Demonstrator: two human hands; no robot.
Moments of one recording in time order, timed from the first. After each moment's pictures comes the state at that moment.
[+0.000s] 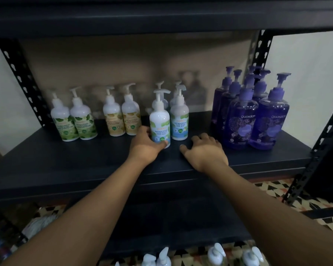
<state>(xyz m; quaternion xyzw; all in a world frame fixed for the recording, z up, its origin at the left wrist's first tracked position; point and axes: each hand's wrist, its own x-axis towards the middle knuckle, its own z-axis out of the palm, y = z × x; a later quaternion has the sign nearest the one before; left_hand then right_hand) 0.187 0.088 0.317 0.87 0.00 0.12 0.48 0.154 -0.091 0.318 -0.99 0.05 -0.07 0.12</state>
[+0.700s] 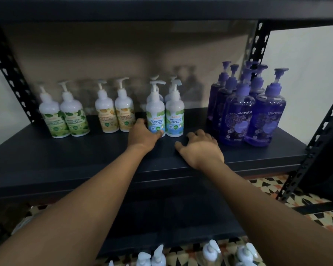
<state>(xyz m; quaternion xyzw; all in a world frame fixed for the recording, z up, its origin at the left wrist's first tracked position) 0.210 0.075 0.323 0.89 0.03 0.13 0.45 0.155 -0.091 0.318 -0.99 0.05 -0.07 0.13</state>
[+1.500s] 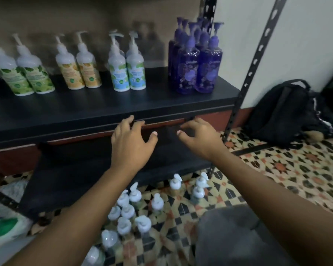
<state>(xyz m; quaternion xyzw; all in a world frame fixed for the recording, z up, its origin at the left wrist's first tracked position) -0.006 0.035 0.271 0.95 -0.09 0.13 0.27 -0.026 -0.175 0.272 -0.96 0.02 -0.12 0.27</state>
